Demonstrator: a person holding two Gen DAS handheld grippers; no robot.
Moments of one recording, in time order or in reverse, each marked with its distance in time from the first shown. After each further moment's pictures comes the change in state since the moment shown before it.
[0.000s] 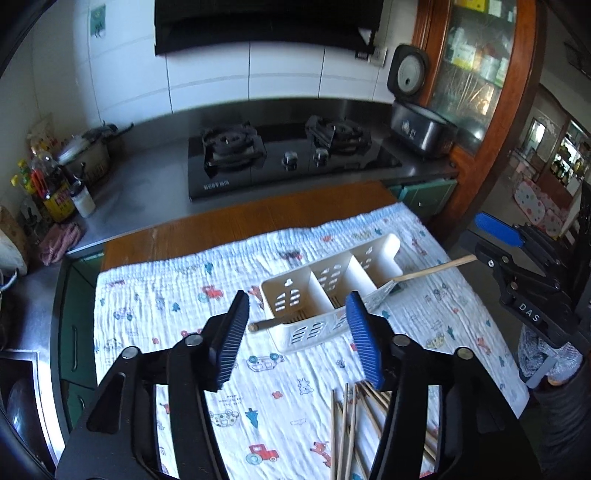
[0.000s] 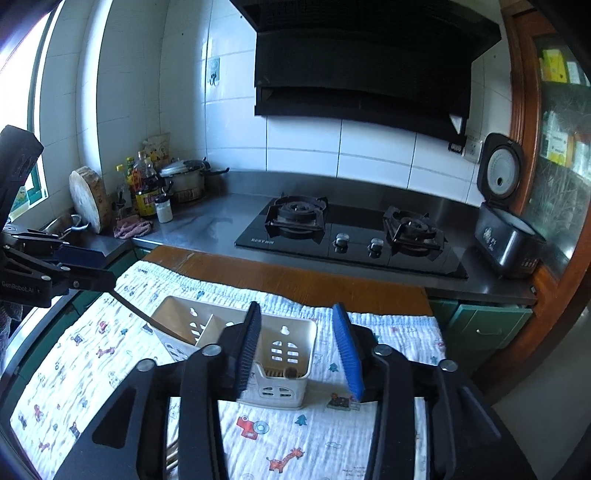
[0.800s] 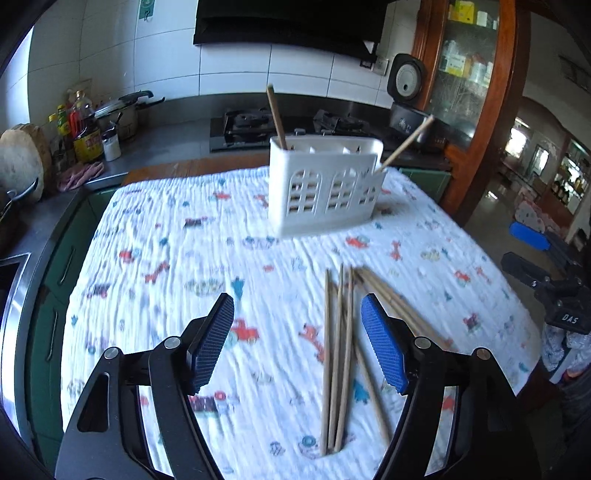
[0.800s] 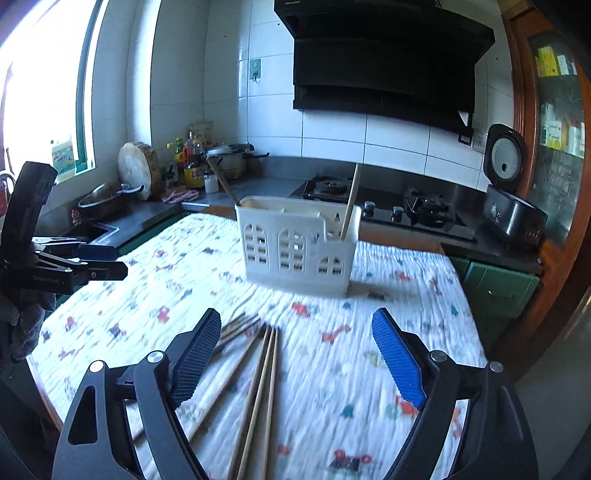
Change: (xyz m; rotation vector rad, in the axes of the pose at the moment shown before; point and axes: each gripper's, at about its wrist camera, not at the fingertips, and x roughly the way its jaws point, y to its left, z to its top) left arm -0.033 -0.010 -0.214 -0.066 -0.084 0.024; right arm -0.109 0.051 -0.170 -0.036 -0.002 0.083
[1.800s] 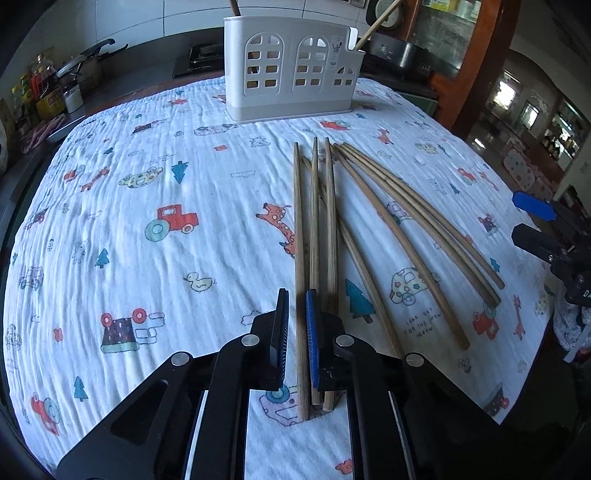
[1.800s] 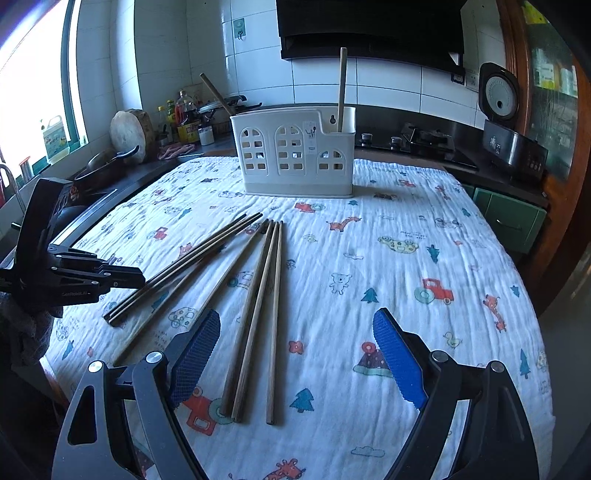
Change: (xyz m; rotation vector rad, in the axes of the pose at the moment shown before) left arm 0.067 -0.019 -0.084 0.060 0.219 -0.069; right arm 0.017 -0.003 -0.087 0.097 0.160 0.033
